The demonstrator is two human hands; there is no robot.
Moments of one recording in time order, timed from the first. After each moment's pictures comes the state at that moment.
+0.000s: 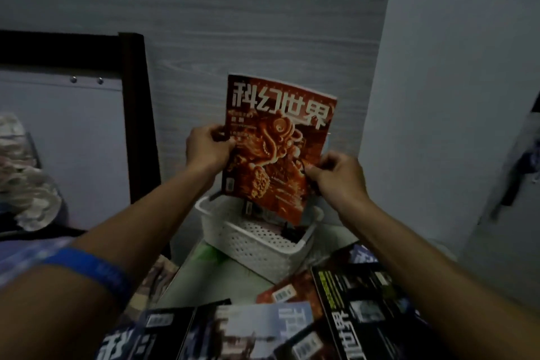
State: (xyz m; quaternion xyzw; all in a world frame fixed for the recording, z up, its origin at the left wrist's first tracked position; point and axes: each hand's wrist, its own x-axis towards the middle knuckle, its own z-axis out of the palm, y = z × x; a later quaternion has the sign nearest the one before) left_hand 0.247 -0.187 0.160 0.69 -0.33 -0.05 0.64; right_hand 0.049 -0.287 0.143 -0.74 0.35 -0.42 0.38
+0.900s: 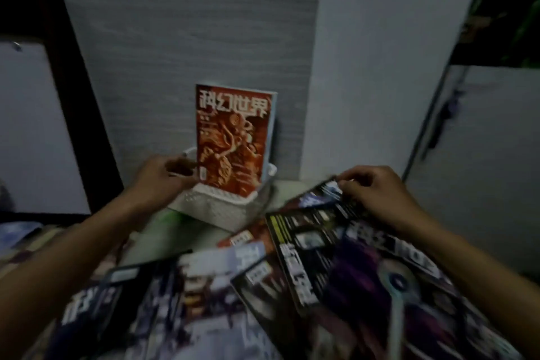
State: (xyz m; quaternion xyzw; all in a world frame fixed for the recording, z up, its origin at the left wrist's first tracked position) left_hand 0.192 -0.125 0.099 0.77 -0.42 -0.12 0.47; right_hand -0.120 -0.286 0.095 -0.80 0.39 -0.35 0.31
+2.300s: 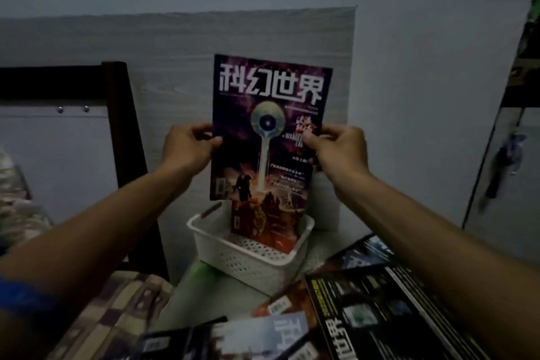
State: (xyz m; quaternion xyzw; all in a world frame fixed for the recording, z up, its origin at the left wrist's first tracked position) left_hand 0.240 -0.171 0.202 0.68 -0.40 -0.03 0.61; right_hand 0.028 -0.281 0.202 -0.68 0.30 -0.52 0.43
